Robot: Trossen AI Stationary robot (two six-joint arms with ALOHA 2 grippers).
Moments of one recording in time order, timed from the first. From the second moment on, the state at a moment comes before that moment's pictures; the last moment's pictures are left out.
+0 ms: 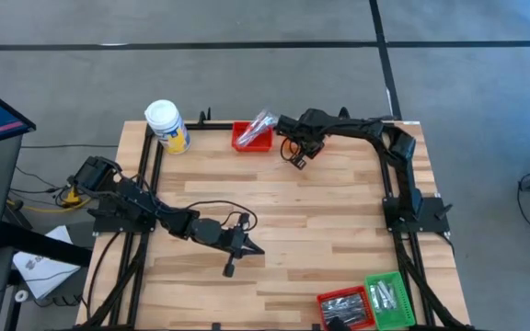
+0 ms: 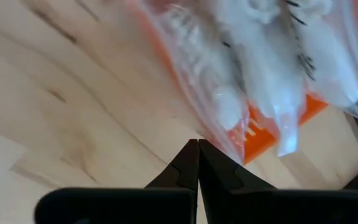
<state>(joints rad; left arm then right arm) -0.39 1.61 0.67 0.67 -0.16 -0.03 -0.48 2.05 1.62 -1.19 0.29 0.26</state>
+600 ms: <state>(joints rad) -0.39 1.61 0.67 0.67 -0.16 -0.03 -0.55 2.05 1.58 -1.18 0.28 0.29</state>
